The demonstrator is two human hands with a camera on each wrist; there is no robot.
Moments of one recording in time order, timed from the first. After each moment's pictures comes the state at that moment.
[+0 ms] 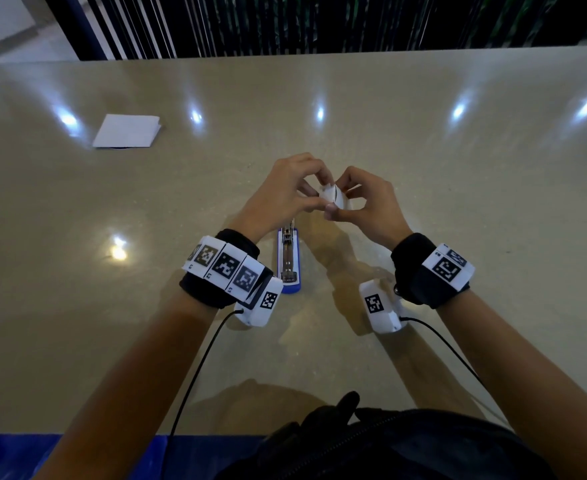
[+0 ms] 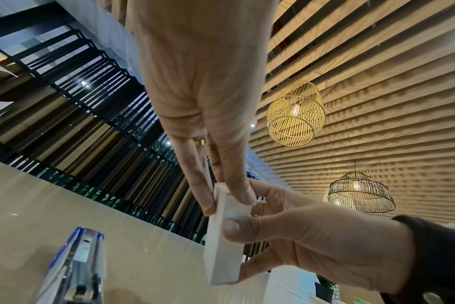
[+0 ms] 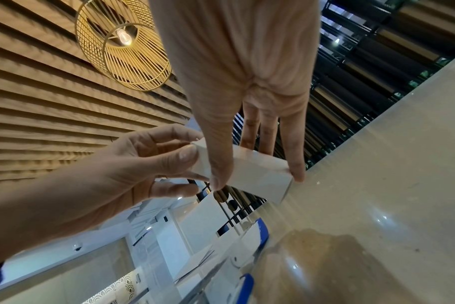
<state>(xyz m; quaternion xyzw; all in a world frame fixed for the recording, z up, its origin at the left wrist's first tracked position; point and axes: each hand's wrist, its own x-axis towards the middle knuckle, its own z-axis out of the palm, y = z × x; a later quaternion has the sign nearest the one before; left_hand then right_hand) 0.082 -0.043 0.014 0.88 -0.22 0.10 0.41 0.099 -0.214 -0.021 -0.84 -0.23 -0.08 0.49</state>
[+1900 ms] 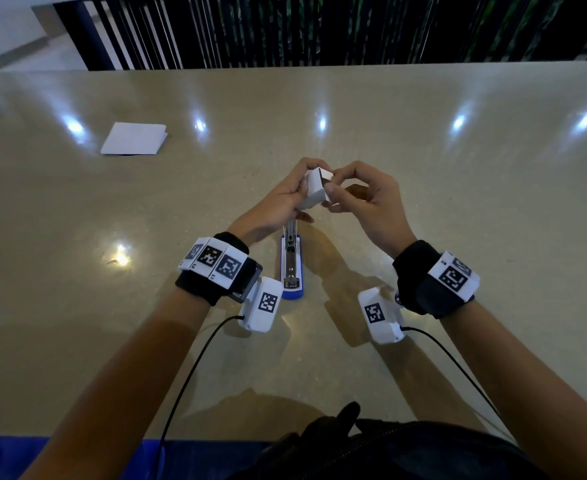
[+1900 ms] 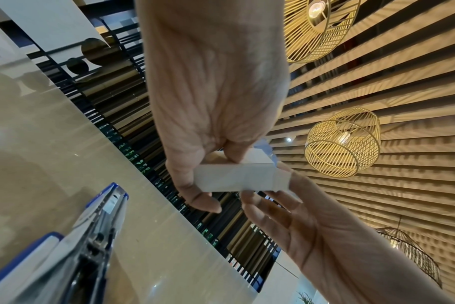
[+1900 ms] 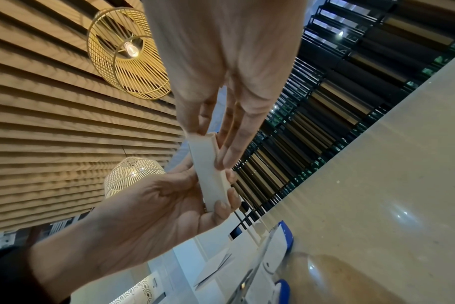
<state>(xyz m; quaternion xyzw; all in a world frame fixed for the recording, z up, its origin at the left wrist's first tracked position) 0.076 -0.034 0.010 0.79 -0.16 -0.06 0.59 0.084 -0.202 -0.001 -0.73 -0.22 -0.07 0.64</state>
